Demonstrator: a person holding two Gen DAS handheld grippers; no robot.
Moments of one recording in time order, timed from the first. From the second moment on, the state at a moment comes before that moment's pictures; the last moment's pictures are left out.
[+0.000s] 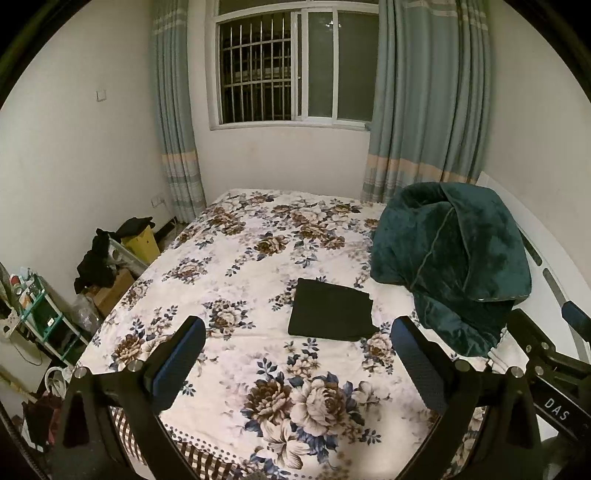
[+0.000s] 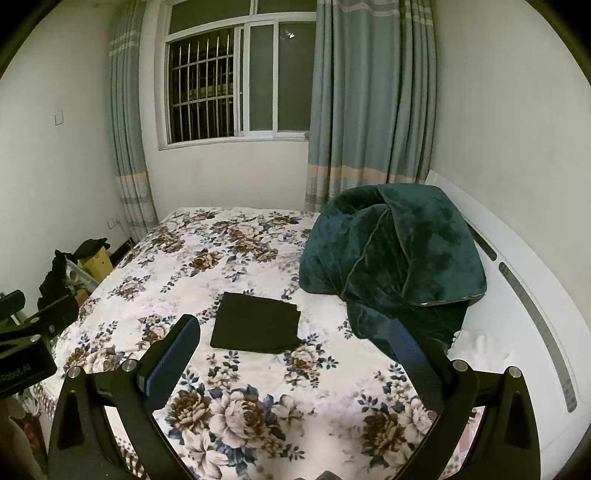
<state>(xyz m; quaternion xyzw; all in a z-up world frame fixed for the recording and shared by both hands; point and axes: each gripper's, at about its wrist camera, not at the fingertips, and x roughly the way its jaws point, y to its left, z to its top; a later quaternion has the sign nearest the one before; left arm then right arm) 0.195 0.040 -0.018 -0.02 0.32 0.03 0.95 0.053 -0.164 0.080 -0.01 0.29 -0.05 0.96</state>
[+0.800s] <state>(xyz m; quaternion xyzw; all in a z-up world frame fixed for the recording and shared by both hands) 0.194 0.034 -0.016 -0.02 0.32 0.03 0.95 0.052 -0.160 0.083 -0.01 0.29 -0.05 0.96</state>
